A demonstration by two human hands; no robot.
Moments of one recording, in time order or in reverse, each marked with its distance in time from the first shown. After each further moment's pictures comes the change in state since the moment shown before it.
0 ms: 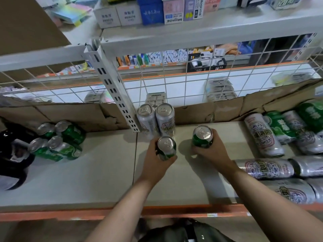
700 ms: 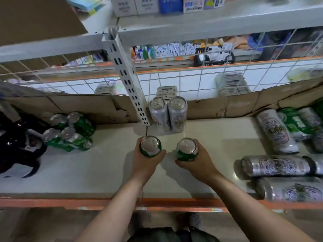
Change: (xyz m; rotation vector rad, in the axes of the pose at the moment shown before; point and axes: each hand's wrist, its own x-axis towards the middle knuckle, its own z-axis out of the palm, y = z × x) left_hand -0.016 -0.011 -0.060 0.002 0.178 -0.046; right_hand -0.056 -0.018 0.072 -0.024 -0.202 -0.074
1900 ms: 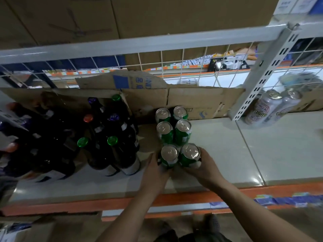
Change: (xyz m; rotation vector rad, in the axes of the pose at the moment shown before) left_hand 0.081 -0.172 -0.376 0.188 -0.233 0.125; right_hand -0.012 -0.118 0.395 -0.277 0.074 0.035
